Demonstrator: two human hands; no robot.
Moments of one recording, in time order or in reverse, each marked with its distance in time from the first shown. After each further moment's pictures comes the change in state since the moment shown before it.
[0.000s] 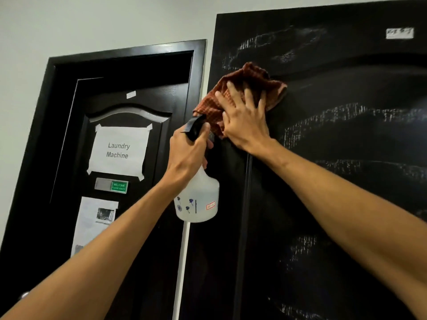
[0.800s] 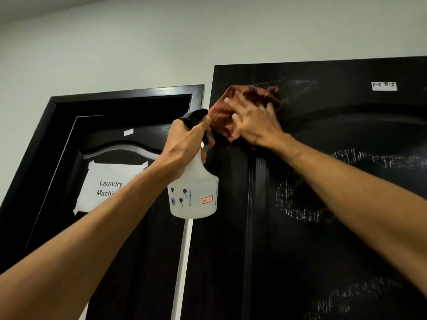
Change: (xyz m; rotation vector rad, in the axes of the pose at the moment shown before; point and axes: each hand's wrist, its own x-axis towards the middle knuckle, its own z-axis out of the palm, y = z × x) left_hand 0.084 0.062 -0.008 -0.069 -0.107 0.020; right_hand 0.096 0.055 -0.035 0.014 -0.019 -0.016
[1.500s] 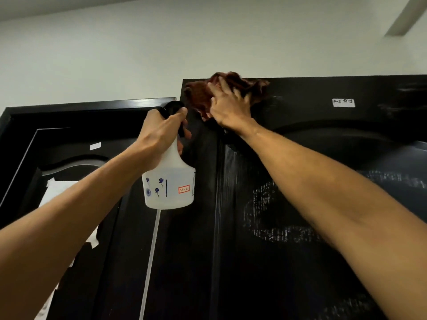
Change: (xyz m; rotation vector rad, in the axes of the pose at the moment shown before) left_hand 0.055 0.023 0.030 0.066 0.066 -0.023; right_hand 0.065 0.027 -0.023 0.039 -0.004 0.190
